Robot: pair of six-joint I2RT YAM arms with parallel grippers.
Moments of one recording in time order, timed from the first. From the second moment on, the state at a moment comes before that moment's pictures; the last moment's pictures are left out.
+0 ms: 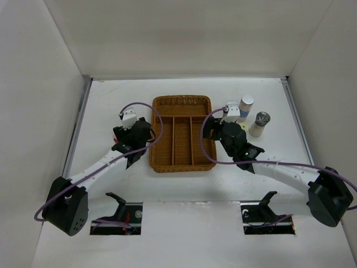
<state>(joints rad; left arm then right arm) -0.51 1.17 0.65 -0.15 -0.77 -0.56 0.75 1.23 0.68 0.30 0.46 0.37</state>
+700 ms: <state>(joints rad) -0.52 1.20 0.65 -0.10 -0.74 -0.55 0.73 1.18 0.65 0.31 0.46 0.37</state>
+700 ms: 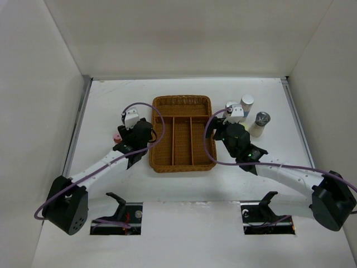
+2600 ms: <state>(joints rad) -0.58 1.28 1.05 0.08 -0.63 -0.43 0.68 1.16 0.61 0.32 0.45 0.42</state>
